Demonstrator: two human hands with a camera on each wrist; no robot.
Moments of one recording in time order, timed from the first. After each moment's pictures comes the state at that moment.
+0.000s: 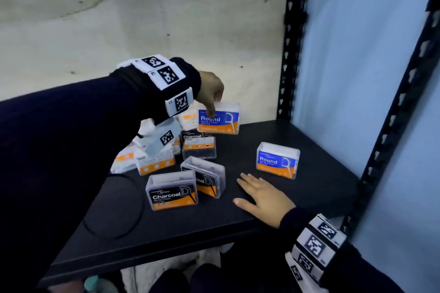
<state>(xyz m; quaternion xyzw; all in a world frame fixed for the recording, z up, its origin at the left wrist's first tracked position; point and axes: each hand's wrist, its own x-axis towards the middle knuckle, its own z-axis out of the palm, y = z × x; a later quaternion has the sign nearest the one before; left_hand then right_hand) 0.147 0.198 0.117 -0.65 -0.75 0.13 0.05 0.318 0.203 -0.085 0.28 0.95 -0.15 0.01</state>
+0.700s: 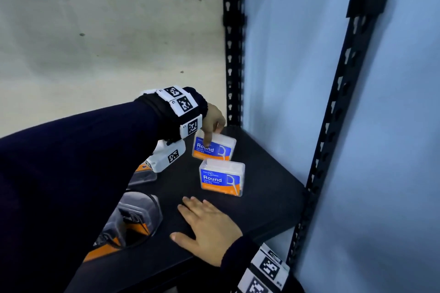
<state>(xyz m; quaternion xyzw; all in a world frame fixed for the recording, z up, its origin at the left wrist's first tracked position) 0.213 0.332 0.061 -0.73 -0.65 0.22 -0.02 0.322 0.208 -0.095 0.27 0.95 -0.16 -0.02</state>
